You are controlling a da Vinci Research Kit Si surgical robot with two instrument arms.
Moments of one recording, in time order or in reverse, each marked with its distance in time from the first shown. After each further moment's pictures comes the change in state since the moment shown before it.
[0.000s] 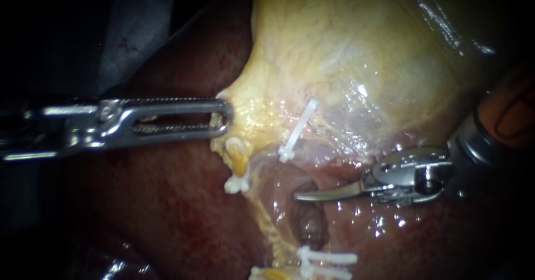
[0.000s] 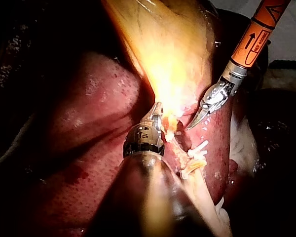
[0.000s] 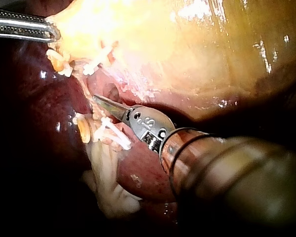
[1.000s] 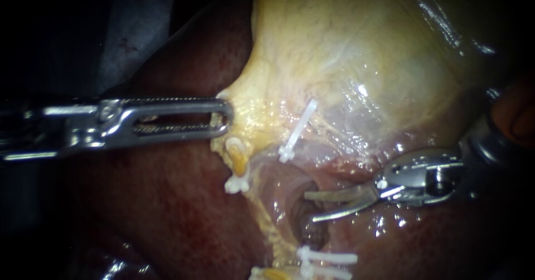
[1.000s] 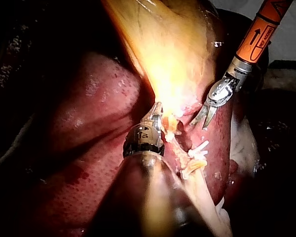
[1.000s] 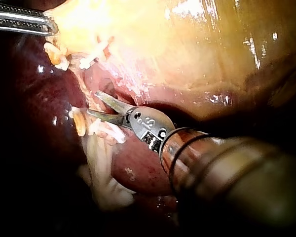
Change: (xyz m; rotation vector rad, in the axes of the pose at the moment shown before) right arm 0.001 -0.001 -0.003 -0.007 0.022 -0.028; left arm 0.000 0.000 0.000 -0.001 0.000 0.000
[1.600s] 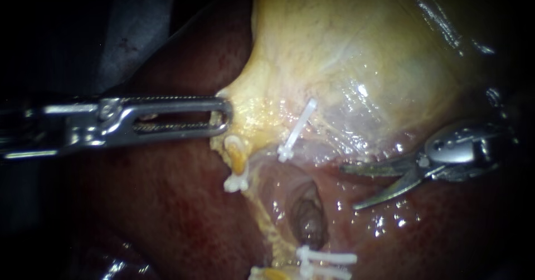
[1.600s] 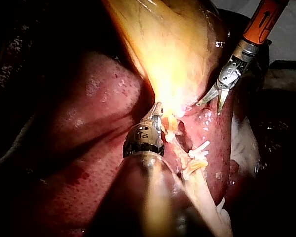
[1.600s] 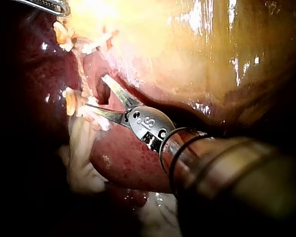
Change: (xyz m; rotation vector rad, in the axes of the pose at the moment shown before) right arm 0.003 0.000 -0.005 -0.074 0.060 -0.171; left arm 0.000 0.000 0.000 0.001 0.000 0.000
